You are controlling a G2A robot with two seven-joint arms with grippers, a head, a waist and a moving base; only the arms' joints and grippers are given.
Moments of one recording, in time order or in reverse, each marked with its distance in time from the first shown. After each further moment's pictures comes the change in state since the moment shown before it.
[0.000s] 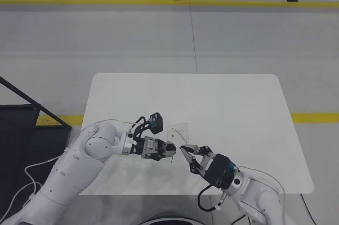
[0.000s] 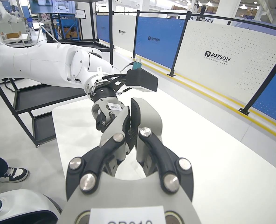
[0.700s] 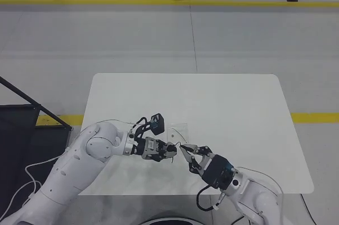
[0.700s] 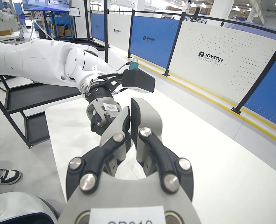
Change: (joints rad) left arm -0.013 0.009 0.026 -0.005 0.005 0.006 0.011; right arm -0.003 0.005 -0.019 -0.003 -0.037 0.047 -0.010
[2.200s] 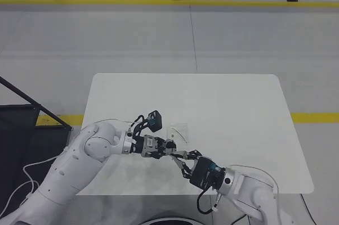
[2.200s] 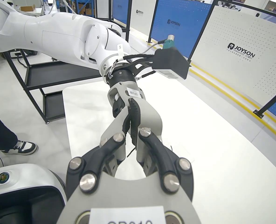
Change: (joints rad) left arm -0.002 0.018 0.006 0.001 0.008 0.010 0.078; right arm 0.080 0.018 -0.050 0.020 0.043 -0.124 0.156
